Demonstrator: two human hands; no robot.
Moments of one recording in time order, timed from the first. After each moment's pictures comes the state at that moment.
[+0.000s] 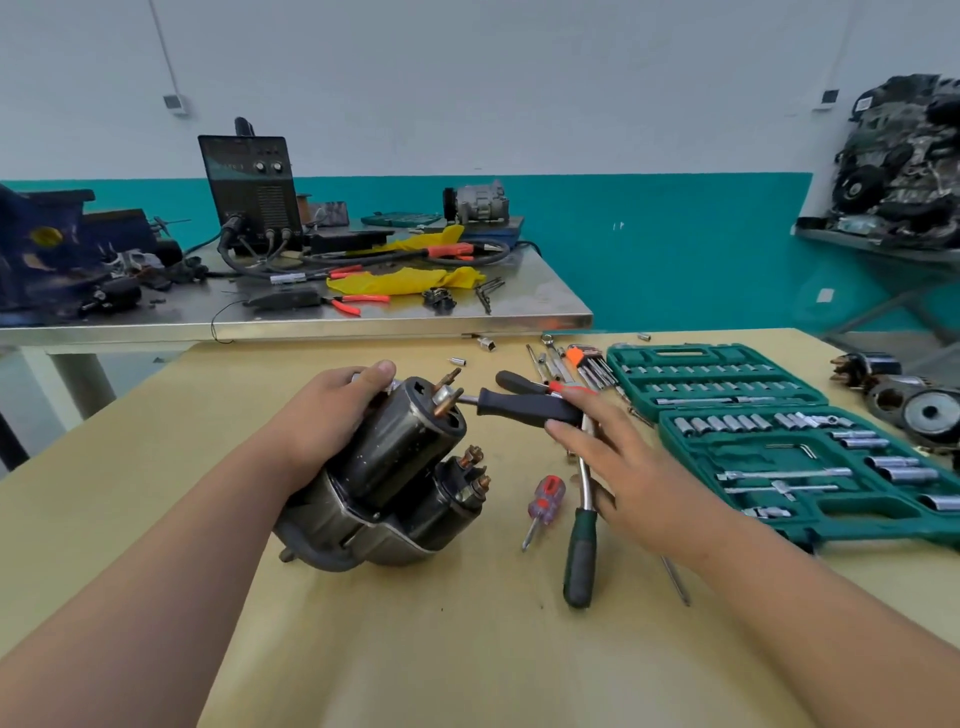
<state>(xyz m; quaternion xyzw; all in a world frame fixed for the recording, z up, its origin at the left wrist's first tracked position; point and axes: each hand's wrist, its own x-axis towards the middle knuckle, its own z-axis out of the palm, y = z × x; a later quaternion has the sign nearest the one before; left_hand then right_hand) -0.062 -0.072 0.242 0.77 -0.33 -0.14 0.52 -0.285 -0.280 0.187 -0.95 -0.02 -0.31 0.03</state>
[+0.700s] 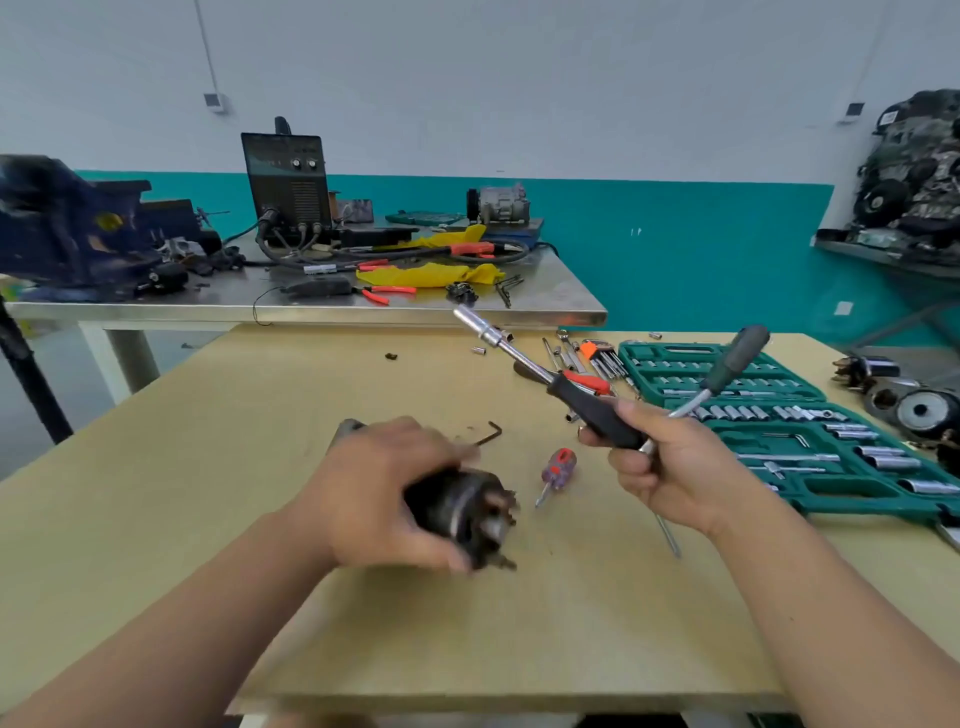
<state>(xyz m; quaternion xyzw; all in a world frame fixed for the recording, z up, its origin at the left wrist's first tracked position) -0.133 -0.014 0.207 0.67 -0.67 0.17 0.27 -0.302 -0.249 0.215 -0.53 0.18 -0.19 0.81</state>
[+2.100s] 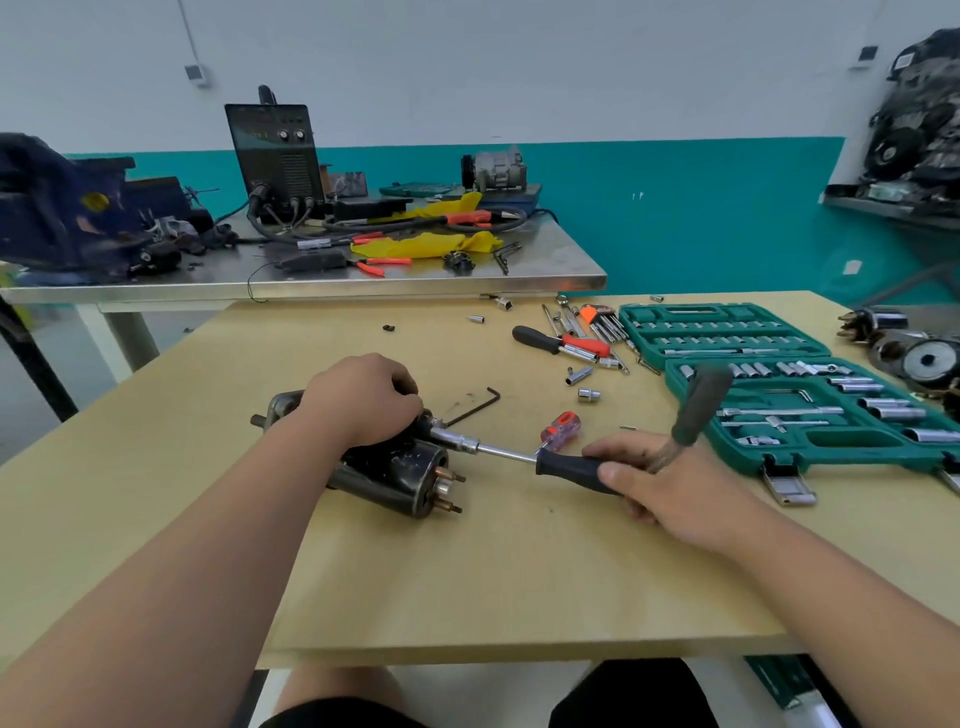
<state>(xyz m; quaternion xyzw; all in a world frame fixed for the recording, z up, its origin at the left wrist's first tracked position) -0.089 -0.053 0.222 0.92 -0.36 0.03 0.14 -0.339 -0.242 0.168 -0.86 0.17 -0.16 0.45</state>
